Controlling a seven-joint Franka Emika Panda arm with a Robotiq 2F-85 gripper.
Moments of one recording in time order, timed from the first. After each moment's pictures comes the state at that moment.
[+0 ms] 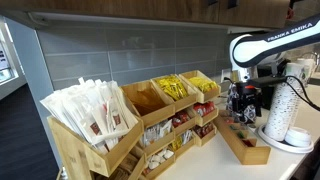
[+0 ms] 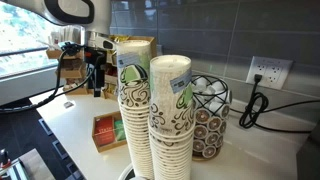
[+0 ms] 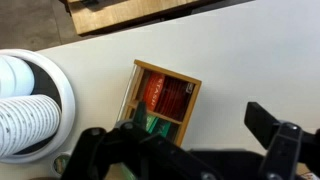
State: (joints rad) arm -0.12 -0.35 -0.06 -2.26 -0.04 1.64 0.10
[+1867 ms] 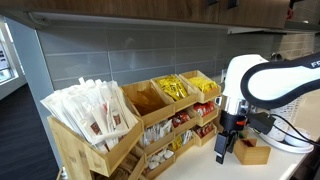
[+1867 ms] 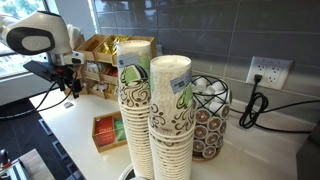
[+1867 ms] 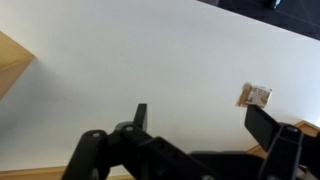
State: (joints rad) arm 0.19 -0.56 0.07 -2.66 0.28 2.11 -0.10
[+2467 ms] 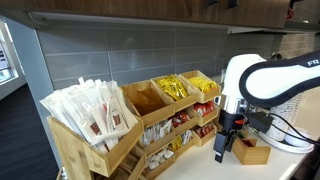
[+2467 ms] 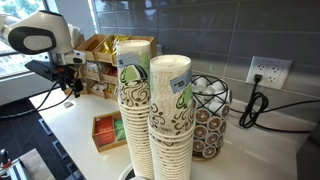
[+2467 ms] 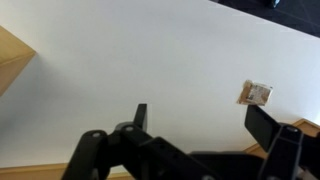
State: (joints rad) arm 0.19 -0.55 0.06 -2.65 0.29 2.11 -0.12
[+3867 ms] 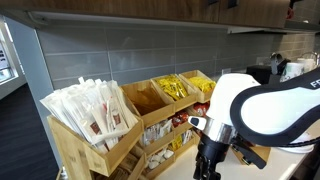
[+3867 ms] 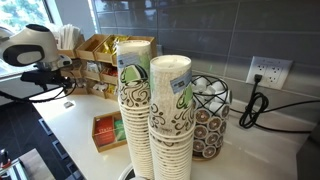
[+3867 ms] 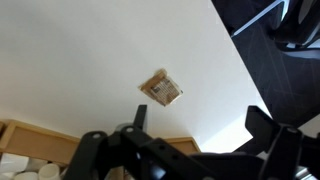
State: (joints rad) arm 0.51 -0.42 0.08 -2.68 0.56 2.41 -0.65
